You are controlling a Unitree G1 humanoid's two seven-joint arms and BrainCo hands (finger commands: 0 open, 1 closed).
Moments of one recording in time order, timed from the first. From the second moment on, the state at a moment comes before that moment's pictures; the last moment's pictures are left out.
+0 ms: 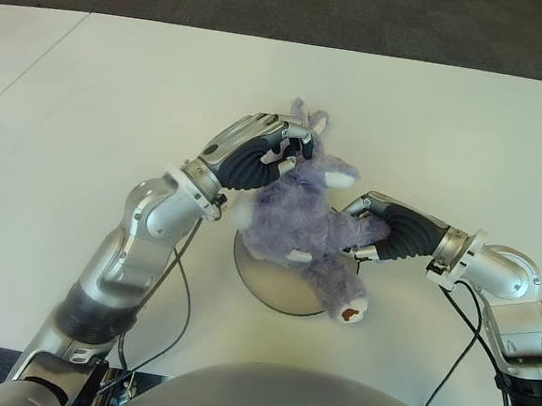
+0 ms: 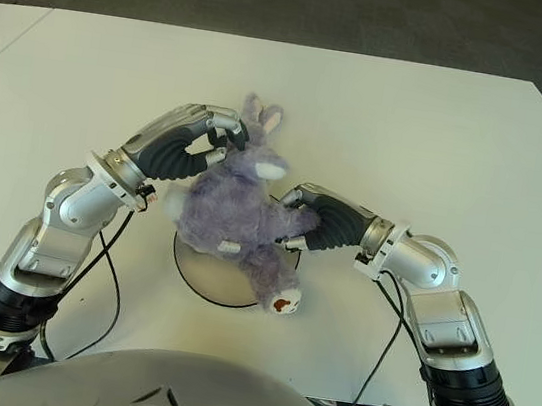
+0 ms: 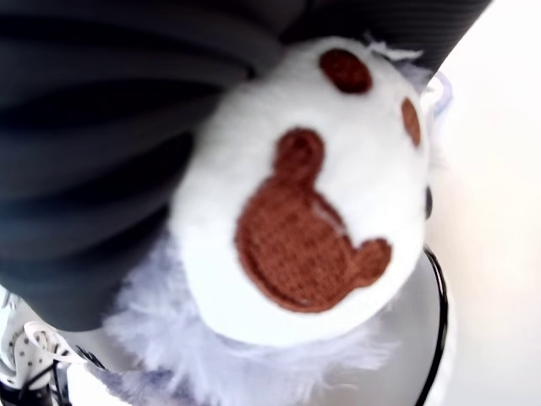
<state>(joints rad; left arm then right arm) -0.12 0.38 -0.25 -0.54 0.47 0.07 -0.39 -0.02 -0.70 0.12 -0.46 -0.04 0.02 0.78</state>
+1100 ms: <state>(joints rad) -0.15 0.51 -0.24 -0.46 0.31 -0.08 -0.50 -0.19 -0.81 0.20 -0.44 -0.01 0.32 1.00</state>
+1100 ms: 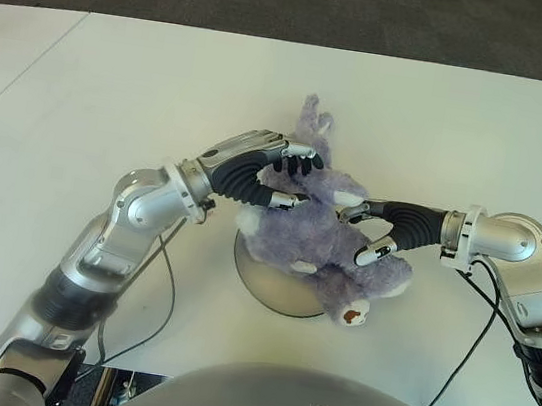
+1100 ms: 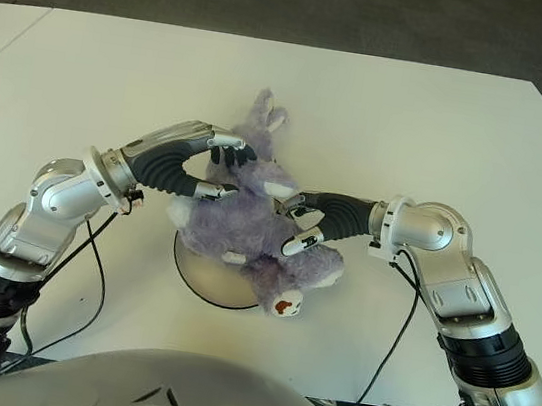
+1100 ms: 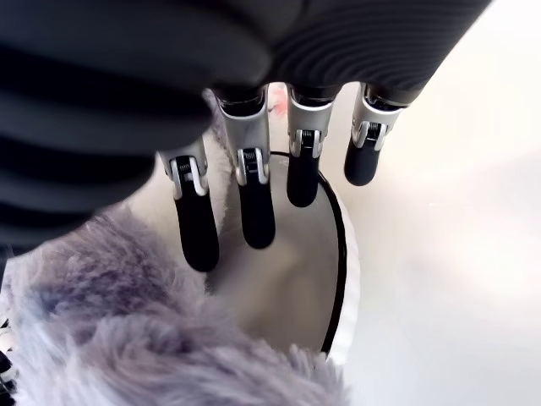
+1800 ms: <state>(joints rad) -0.16 0.48 -0.20 -0.42 0.31 -0.08 -0.49 -0.52 -0.79 0.30 0.02 -0.05 0.22 1.14</state>
